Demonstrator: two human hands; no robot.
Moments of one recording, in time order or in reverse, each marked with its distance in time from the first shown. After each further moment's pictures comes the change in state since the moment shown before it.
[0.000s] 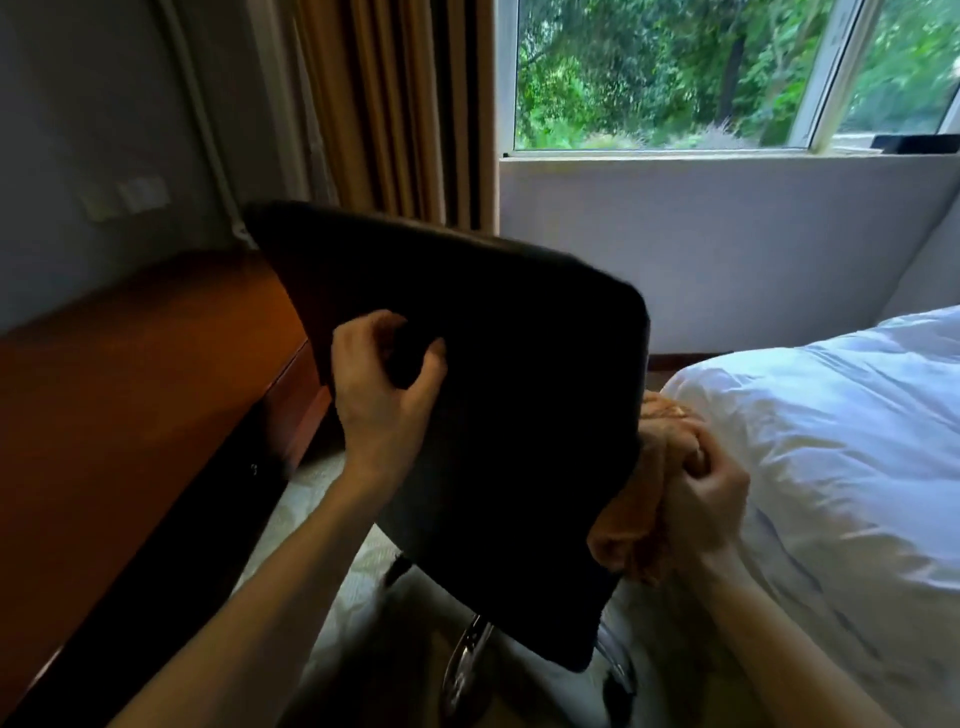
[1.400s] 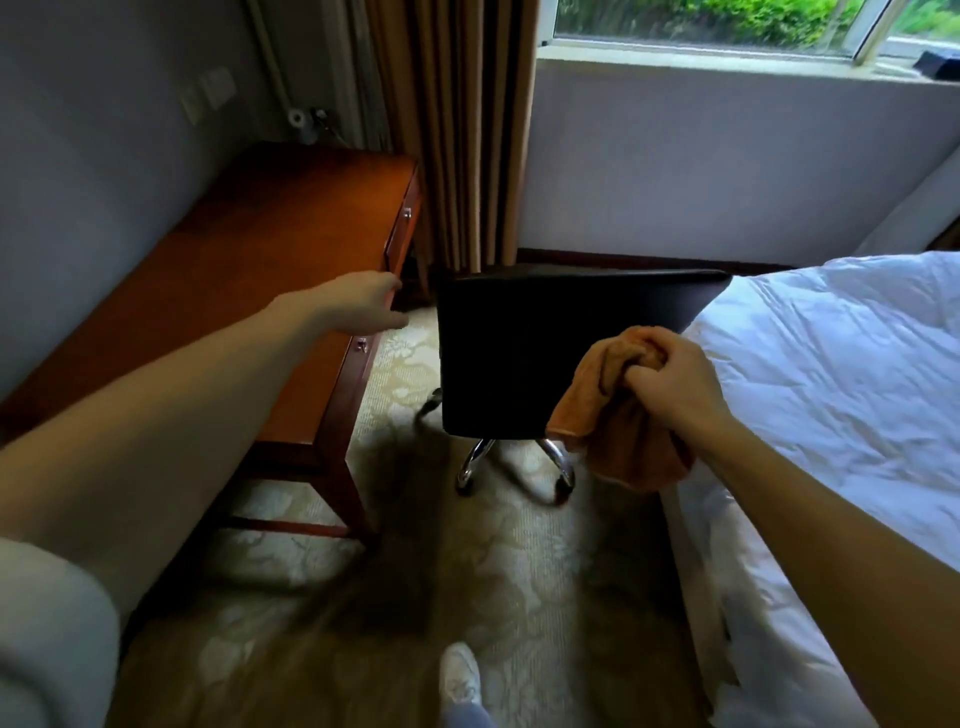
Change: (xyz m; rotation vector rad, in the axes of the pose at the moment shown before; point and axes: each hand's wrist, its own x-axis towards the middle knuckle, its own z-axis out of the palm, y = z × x) left_hand 0.162 0.193 -0.225 0.725 -1.271 -0.393; right_hand 0.014 -0.388 -0.115 -0.488 -0.628 0.320
